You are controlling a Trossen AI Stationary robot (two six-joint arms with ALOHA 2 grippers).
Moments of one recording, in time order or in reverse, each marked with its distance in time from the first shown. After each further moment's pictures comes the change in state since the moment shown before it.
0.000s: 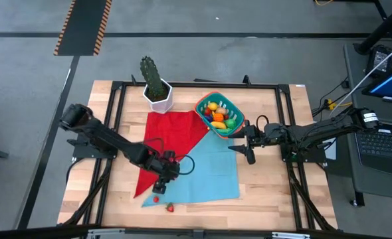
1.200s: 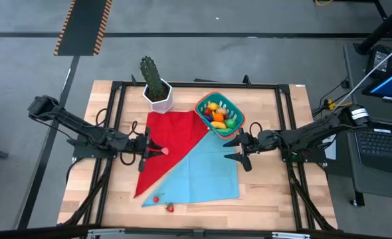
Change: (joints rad) left arm 0.063 -0.760 -0.691 0.746 -0.253 0.097; right arm 0.086 0.208 0.000 0.185 0.000 0.047
